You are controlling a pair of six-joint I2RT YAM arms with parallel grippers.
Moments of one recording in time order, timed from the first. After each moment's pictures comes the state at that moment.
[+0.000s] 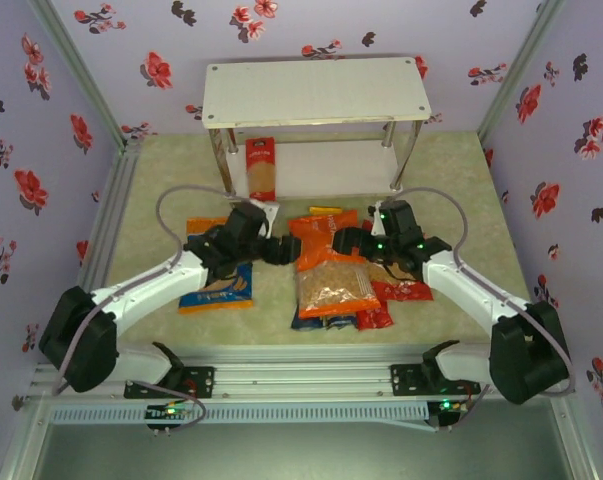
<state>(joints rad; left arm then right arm) -0.76 1.35 0.84 -0.24 0.09 -0.50 0.45 1.24 0.76 -0.33 -0.30 0.59</state>
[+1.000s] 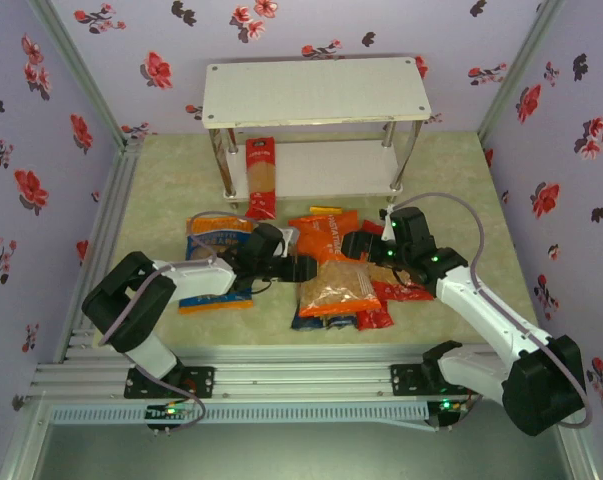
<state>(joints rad) -0.79 1.64 0.76 0.15 0.32 -0.69 0.45 1.08 0.72 -0.41 -0.24 0.59</state>
